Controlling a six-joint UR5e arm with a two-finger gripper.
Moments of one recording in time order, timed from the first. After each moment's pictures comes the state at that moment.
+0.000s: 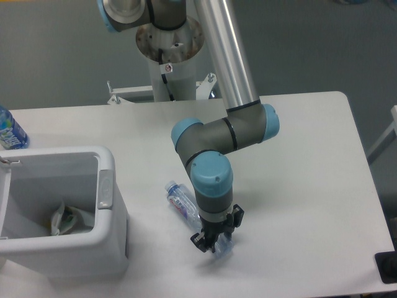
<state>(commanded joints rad) 2.35 -2.16 -1.51 -0.76 1.59 -0.27</state>
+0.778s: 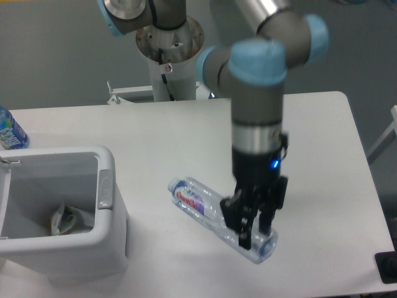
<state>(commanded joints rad) 2.49 -1.90 -1.26 -0.75 1.13 -0.41</state>
